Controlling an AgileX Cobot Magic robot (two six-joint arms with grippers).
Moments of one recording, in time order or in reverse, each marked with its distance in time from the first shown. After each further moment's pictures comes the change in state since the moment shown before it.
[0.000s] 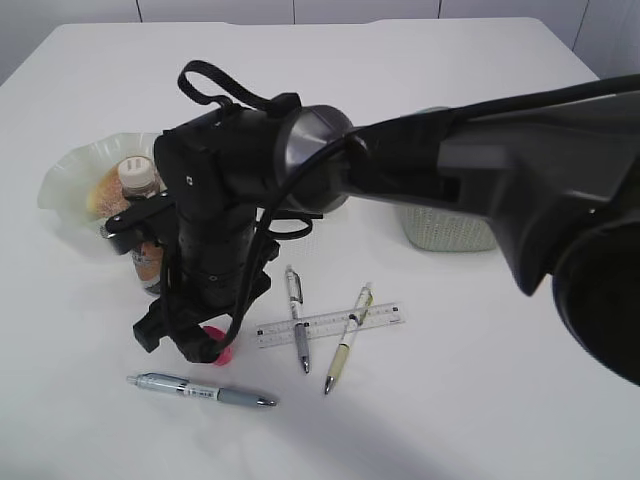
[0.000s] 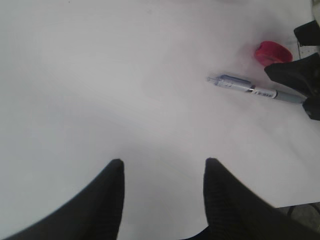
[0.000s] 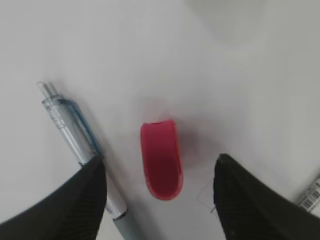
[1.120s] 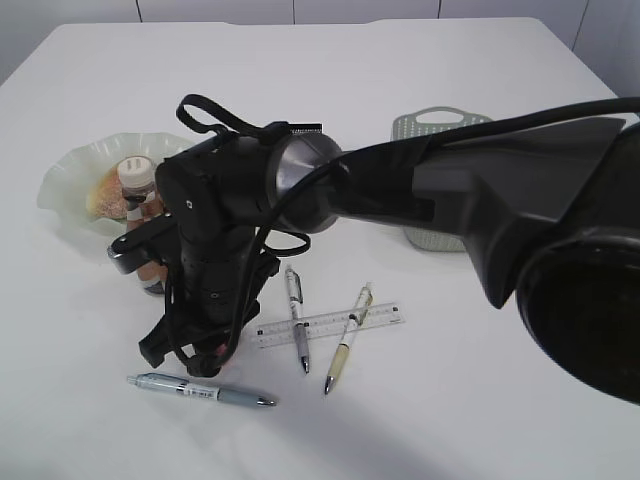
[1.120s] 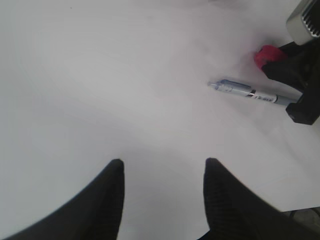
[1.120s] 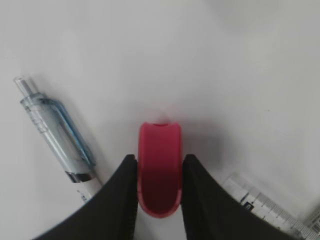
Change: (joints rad) left arm 0.000 0.000 0.000 0.000 -0.015 0.000; right arm 0.000 0.048 -0.008 0.000 -0.010 0.000
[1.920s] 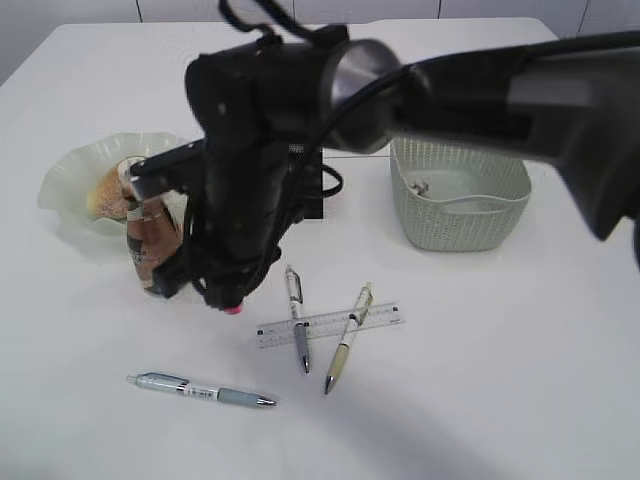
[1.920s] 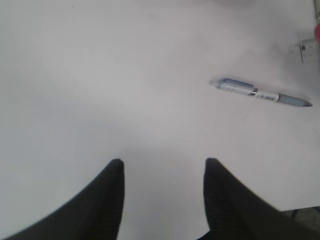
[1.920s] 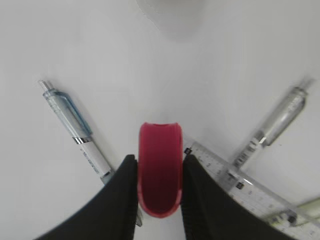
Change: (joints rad) left arm 0.000 0.000 0.000 0.007 0.000 0.000; right arm -0.078 -0.142 -0.002 0.046 0.101 -0.006
